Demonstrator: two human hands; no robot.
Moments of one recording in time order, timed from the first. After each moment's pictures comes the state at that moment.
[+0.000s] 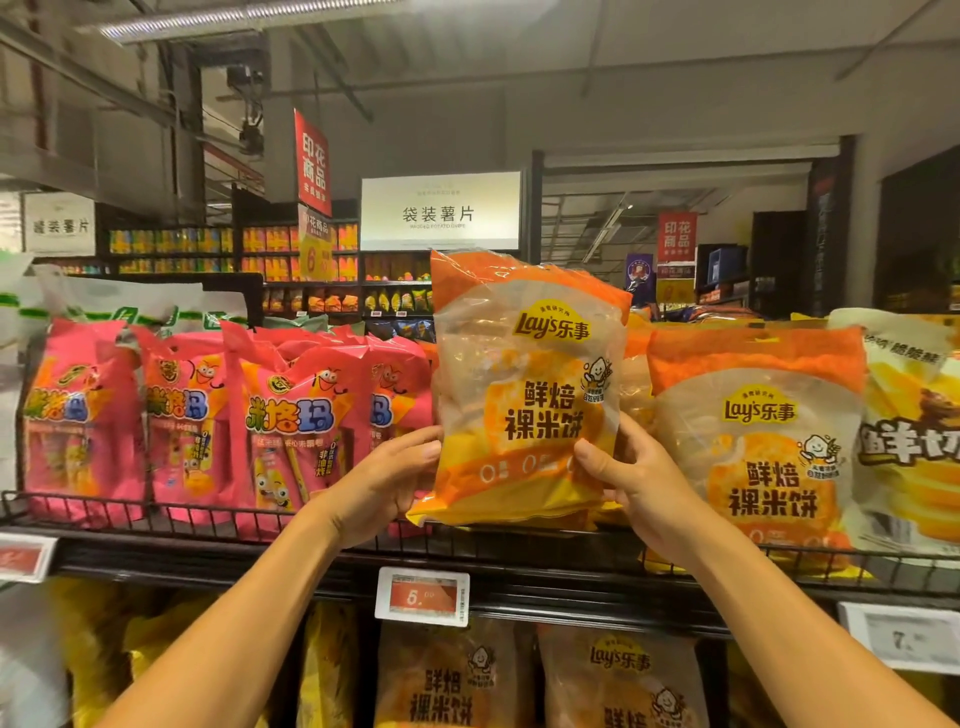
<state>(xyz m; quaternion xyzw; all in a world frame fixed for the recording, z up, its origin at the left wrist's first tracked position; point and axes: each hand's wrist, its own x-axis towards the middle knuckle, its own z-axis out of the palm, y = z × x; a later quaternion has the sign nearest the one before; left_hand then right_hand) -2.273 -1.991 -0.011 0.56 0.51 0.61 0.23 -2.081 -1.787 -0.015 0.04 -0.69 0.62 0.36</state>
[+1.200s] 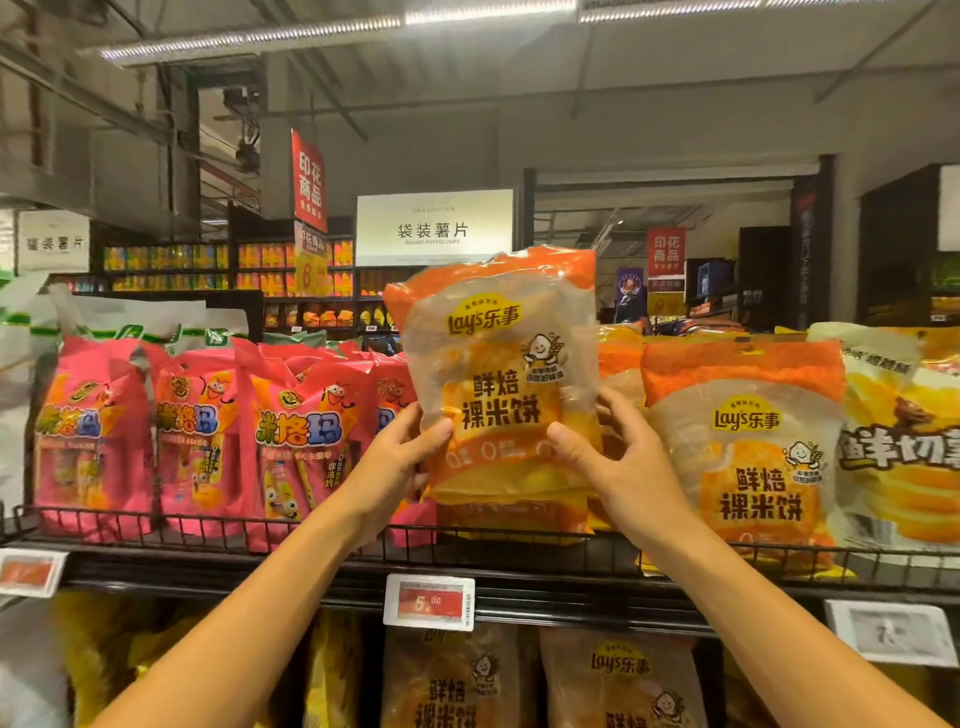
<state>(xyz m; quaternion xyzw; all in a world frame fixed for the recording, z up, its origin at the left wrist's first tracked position) -2.258 -1.989 0.006 0.51 0.49 0.69 0.16 -2.065 -1.841 0.005 0.01 -0.74 0.45 0.50</state>
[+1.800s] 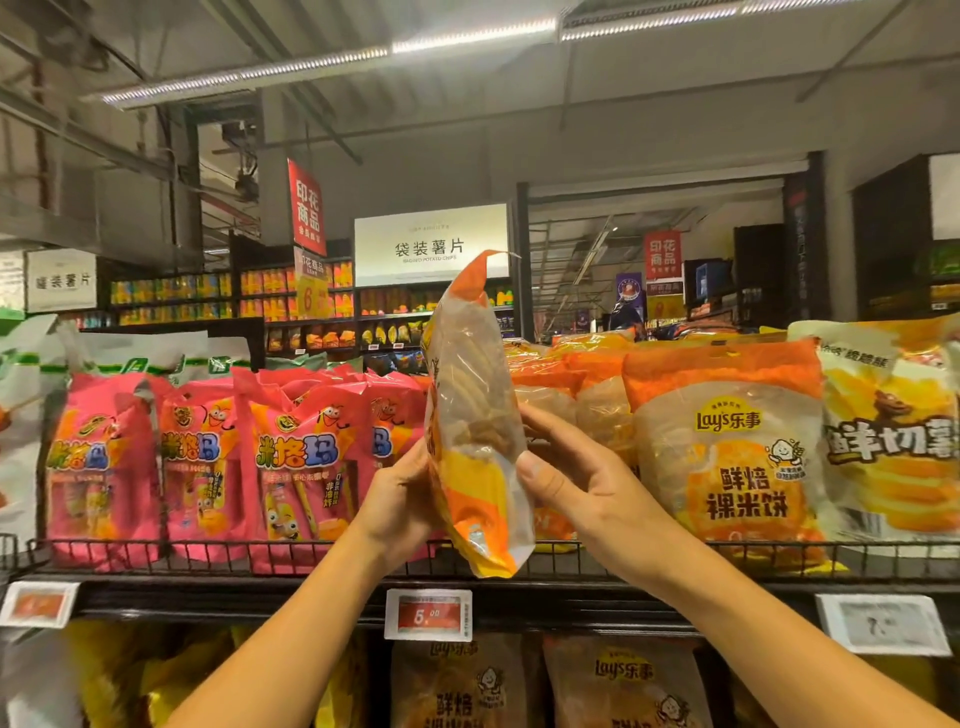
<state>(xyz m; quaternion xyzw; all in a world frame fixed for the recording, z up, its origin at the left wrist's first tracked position) -2.250 -1.971 -0.008 0.42 0.36 0.77 0.31 -2.044 -1.877 0.011 0.16 -0.77 0.49 0.37</state>
